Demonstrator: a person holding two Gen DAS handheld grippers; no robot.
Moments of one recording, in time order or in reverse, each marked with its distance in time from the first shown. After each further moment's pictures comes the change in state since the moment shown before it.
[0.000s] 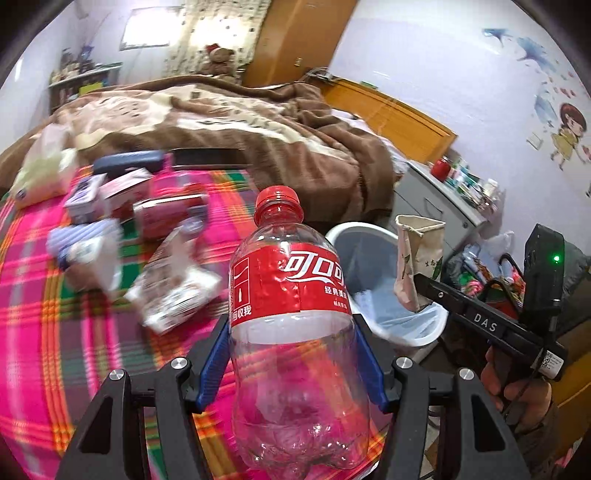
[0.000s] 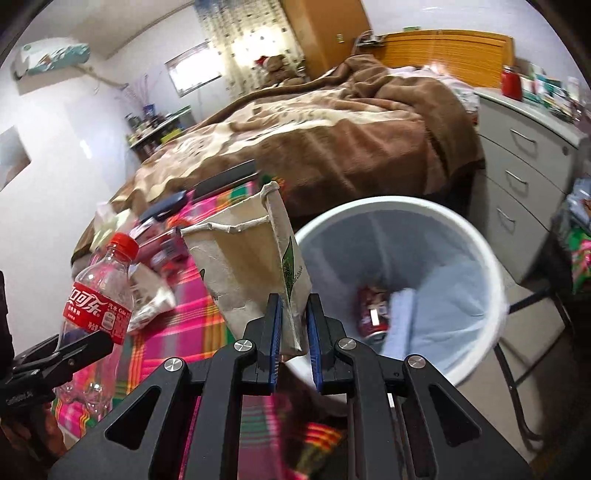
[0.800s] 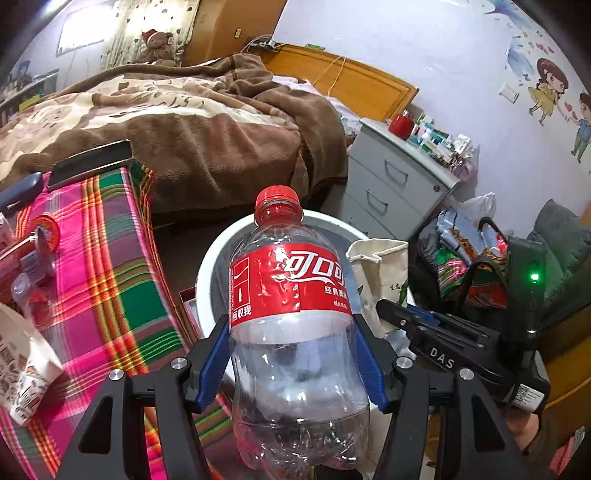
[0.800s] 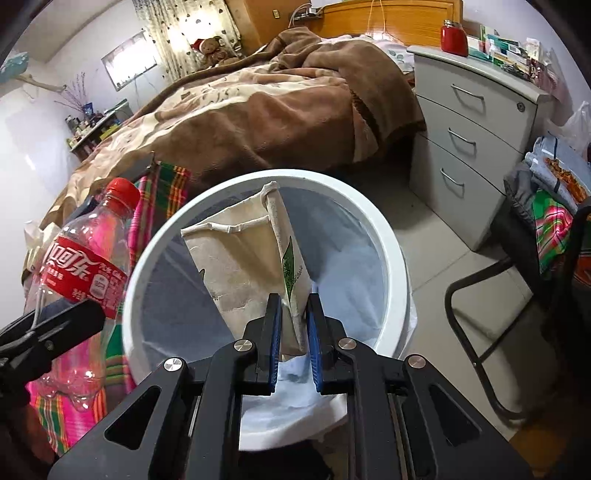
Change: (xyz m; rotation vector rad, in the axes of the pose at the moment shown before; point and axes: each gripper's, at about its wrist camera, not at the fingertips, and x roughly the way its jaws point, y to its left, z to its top) left arm 0.126 -0.099 0.037 0.124 0.122 -0.098; right arm 0.035 -0.079 0.006 0.080 0.109 -0.175
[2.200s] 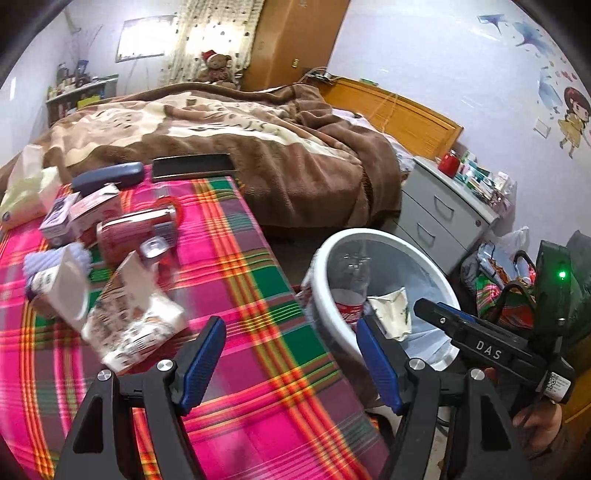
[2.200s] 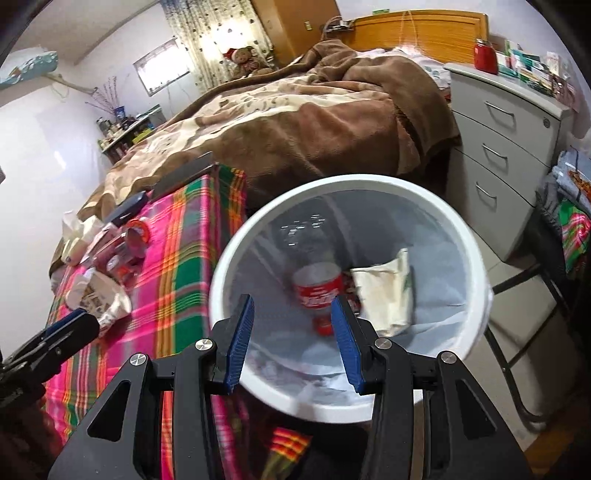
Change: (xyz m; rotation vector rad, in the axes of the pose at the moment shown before) left arm -0.090 0.069 -0.046 -0.112 -0.140 0.168; right arm -0.021 0.065 -0.015 -0.040 -0.055 0.138
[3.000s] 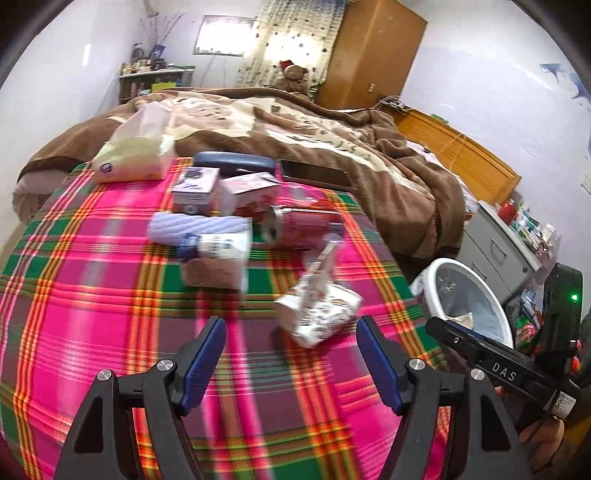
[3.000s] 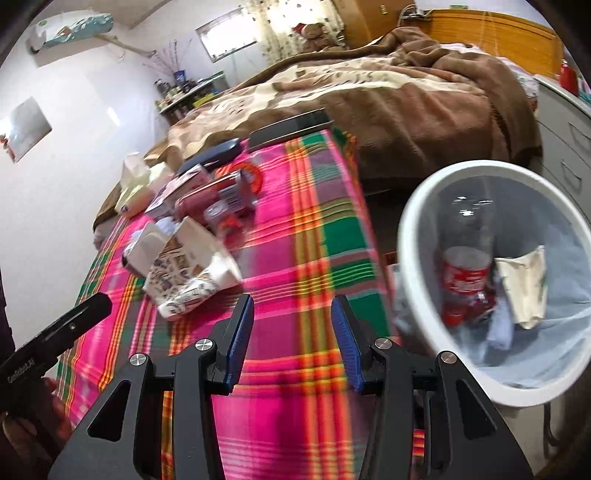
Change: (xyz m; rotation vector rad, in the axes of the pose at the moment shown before) left arm -0.059 0.131 -0.026 -0.183 -0.072 0.179; right arm 0.037 0.107 -0.026 -0.129 0.086 0.176
